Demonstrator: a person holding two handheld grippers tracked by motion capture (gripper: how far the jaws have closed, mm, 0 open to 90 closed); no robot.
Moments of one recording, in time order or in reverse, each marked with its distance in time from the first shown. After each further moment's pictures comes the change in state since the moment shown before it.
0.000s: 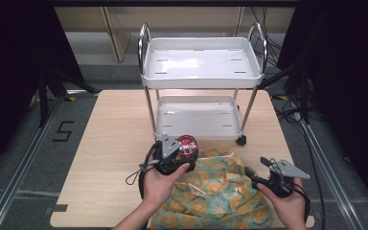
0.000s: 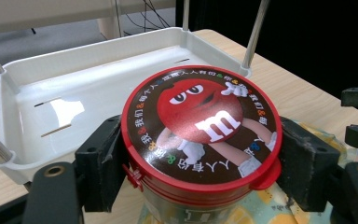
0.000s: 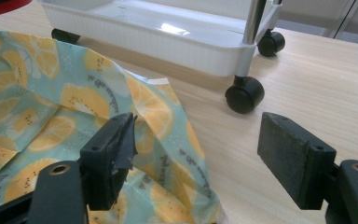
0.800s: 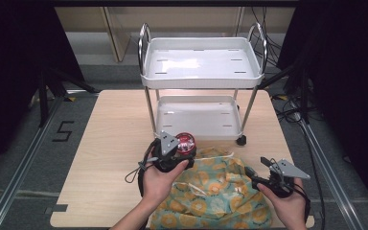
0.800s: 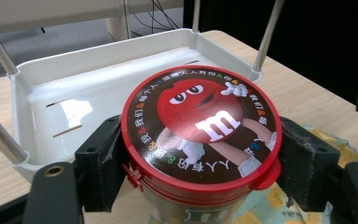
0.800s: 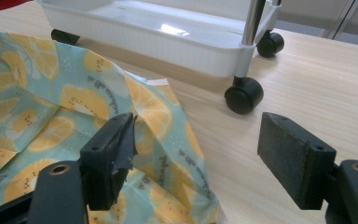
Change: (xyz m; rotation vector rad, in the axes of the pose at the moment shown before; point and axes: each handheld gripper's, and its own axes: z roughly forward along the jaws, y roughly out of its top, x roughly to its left) left arm 0.005 0.004 0.002 -0.001 0.028 -0.005; right arm 0.000 0.000 0.000 0.001 -0.001 -0.002
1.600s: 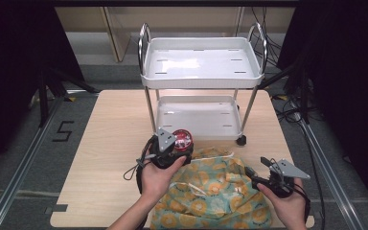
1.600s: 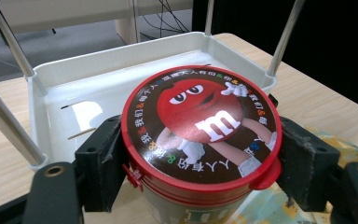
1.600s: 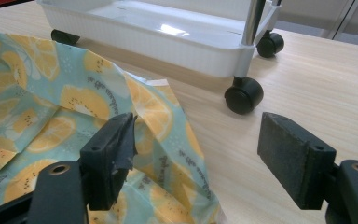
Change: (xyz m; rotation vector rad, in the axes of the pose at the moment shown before) left arm 0.008 0.004 0.002 -0.003 0.035 -0.014; right arm 0.000 0.000 -0.001 0.004 -0.003 0.004
